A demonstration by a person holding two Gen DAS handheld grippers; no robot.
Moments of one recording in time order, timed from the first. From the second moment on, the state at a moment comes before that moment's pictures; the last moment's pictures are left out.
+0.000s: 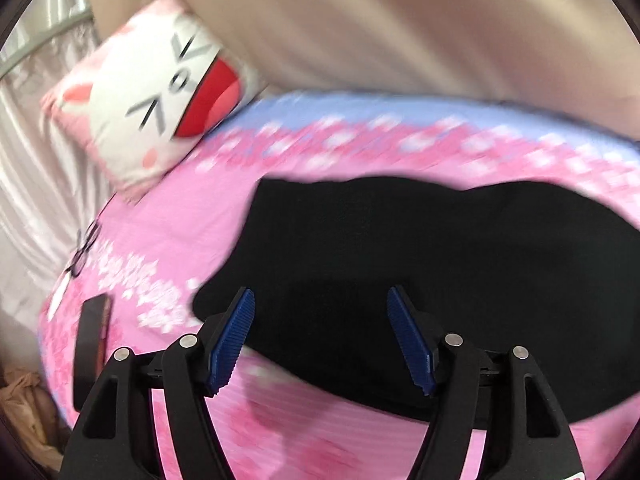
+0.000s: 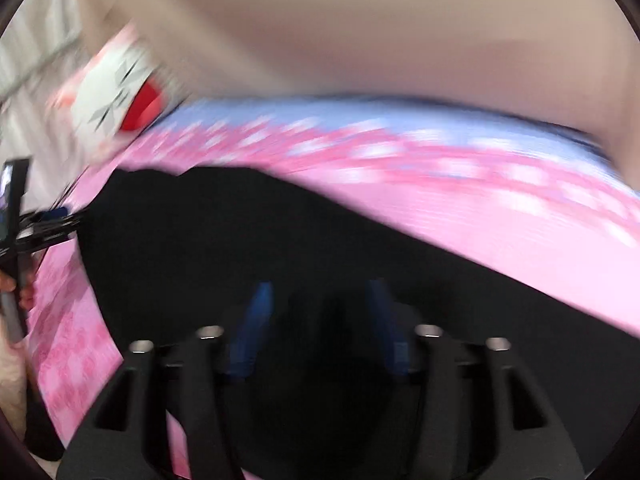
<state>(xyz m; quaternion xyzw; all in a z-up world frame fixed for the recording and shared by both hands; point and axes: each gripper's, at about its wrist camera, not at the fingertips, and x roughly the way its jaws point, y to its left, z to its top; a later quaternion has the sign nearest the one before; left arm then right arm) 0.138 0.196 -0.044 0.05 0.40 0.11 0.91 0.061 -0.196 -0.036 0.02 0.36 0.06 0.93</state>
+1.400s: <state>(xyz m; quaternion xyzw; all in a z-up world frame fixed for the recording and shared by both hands) 0.070 -0.098 -0.088 0.18 0.37 -0.03 0.91 -0.045 -0.518 -0.085 0.16 0.40 -0.20 0.88</state>
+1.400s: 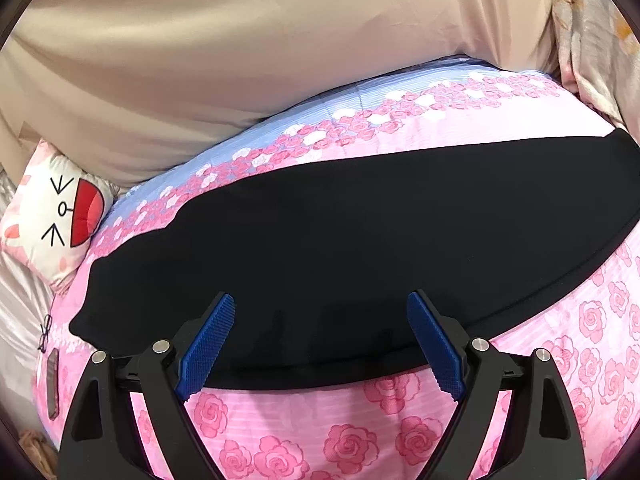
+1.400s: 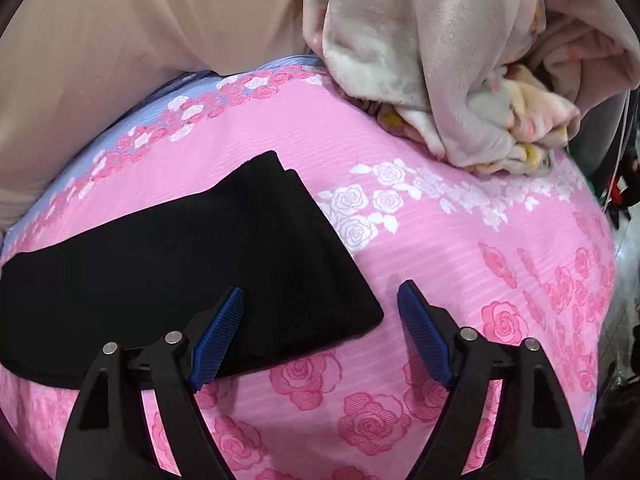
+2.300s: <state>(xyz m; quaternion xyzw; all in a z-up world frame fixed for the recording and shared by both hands) 0.073 0.032 -0.082 0.10 0.36 0.02 0.93 0.013 -0.356 0.014 0.16 0.33 -0.05 0.93</state>
